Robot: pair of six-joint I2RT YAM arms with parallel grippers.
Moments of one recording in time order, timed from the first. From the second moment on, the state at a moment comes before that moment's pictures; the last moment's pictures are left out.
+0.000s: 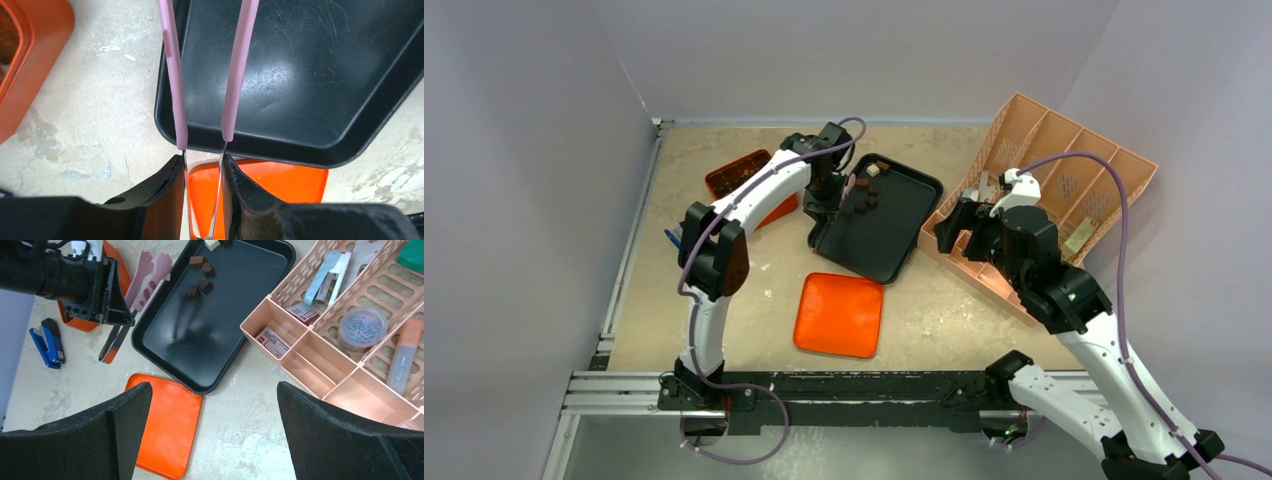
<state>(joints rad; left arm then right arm) -0.56 2.12 1.95 -1.10 -0.03 -0.33 0.53 0.78 1.04 -0.71 0.27 0.49</state>
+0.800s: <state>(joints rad) -0.40 1.80 1.73 -1.16 -0.18 -0.42 0.53 0.77 1.04 -0.71 0.24 0.49</state>
